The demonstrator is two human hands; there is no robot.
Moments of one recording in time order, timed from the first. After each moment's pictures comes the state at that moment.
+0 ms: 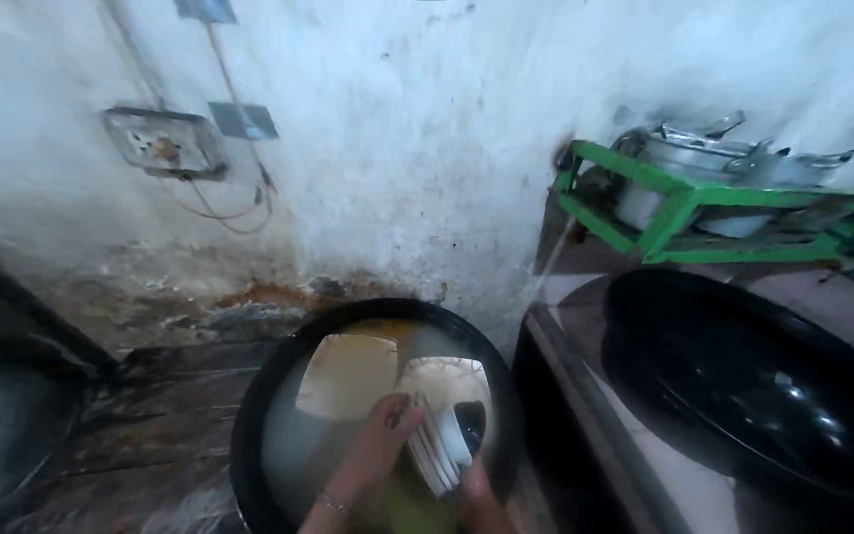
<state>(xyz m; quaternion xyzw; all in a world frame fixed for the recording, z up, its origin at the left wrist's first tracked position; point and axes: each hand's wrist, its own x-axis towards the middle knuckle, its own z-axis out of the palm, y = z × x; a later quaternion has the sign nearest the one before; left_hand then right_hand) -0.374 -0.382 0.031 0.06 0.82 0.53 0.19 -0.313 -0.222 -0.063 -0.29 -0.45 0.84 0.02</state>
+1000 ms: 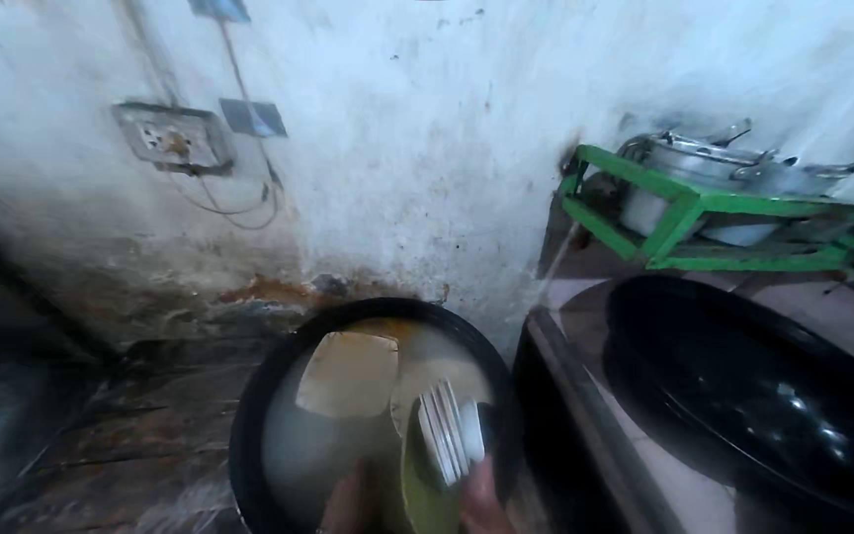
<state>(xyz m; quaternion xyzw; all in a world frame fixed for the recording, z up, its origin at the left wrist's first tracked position) -0.348 -0.412 -0.101 -0.02 0.91 0.33 0.26 -0.313 -0.216 -0.061 -0.28 -0.34 0.90 0.06</state>
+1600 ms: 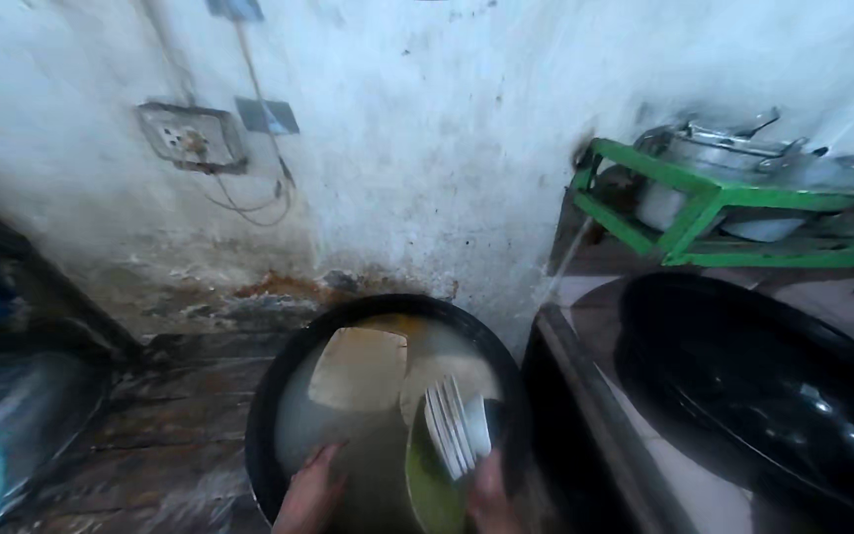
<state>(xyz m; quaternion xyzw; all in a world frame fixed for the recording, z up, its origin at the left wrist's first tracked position) -0.344 -0.481 -0.069 0.01 0.93 0.32 0.15 -0.313 -0.216 -0.064 -0.27 -0.38 0.89 0.06</state>
